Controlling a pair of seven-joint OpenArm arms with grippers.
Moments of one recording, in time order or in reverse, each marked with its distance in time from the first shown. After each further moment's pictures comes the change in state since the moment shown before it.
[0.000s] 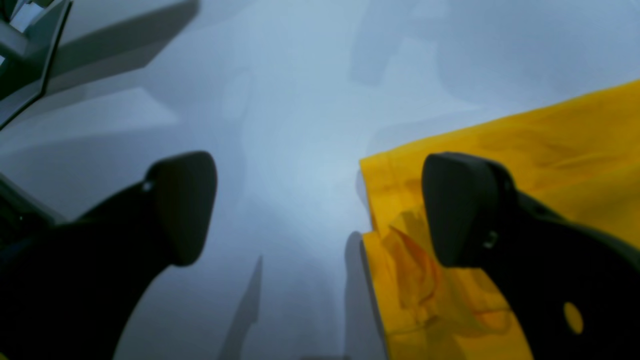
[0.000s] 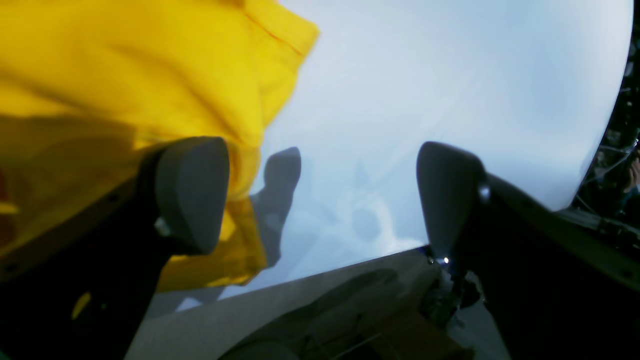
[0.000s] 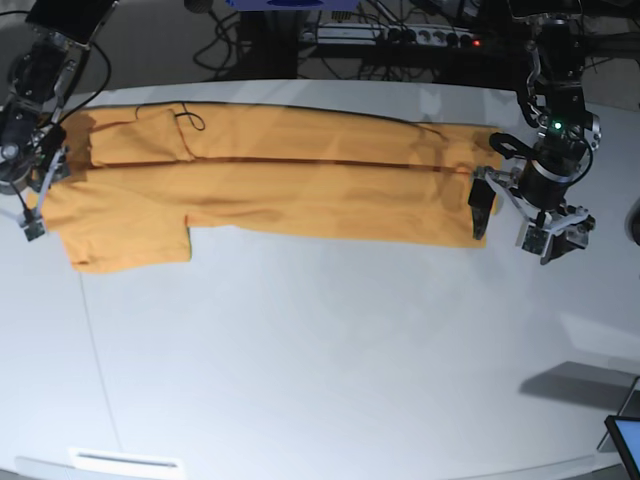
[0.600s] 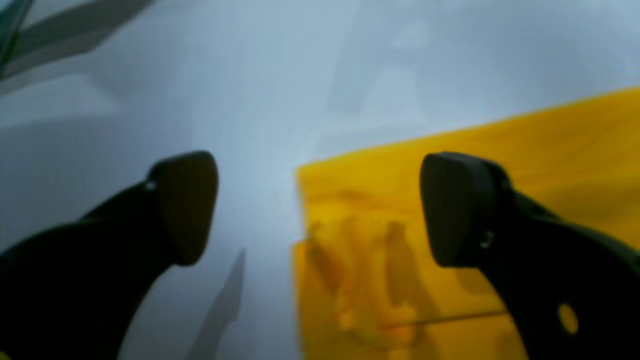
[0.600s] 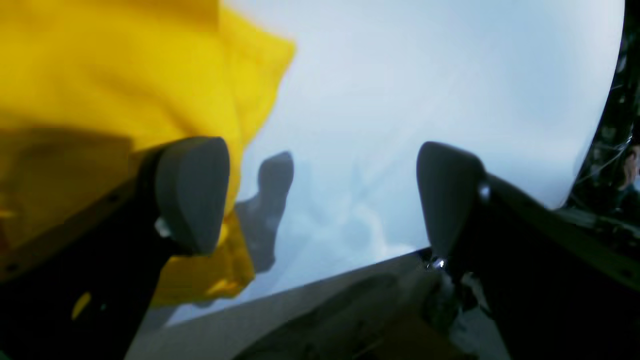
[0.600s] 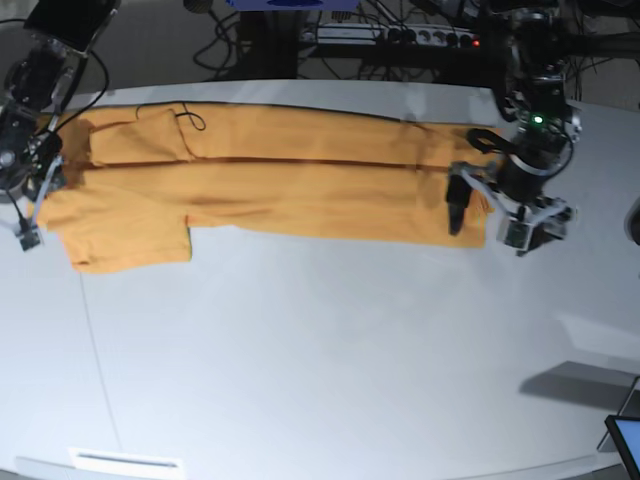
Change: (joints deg) left arm 0.0 8.0 0.4 1.3 -0.2 -0.1 0.2; right arm 1.9 -0.2 0.1 0.0 -0.1 0.0 0.1
